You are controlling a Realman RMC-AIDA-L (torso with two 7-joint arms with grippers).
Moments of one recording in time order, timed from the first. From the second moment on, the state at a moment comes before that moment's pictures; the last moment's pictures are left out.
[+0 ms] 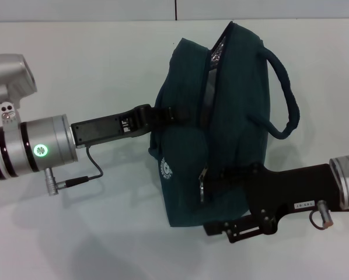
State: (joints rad) left arm -0.47 -2.09 1.08 0.53 1.48 1.48 -2.05; right arm 0.51 2.02 -1.45 -0.66 -1.51 -1.55 1.34
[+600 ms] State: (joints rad) left arm -0.46 -2.09 1.08 0.53 1.48 1.48 -2.04; right arm 0.49 2.02 -1.41 -0.64 -1.50 -1.50 1.34
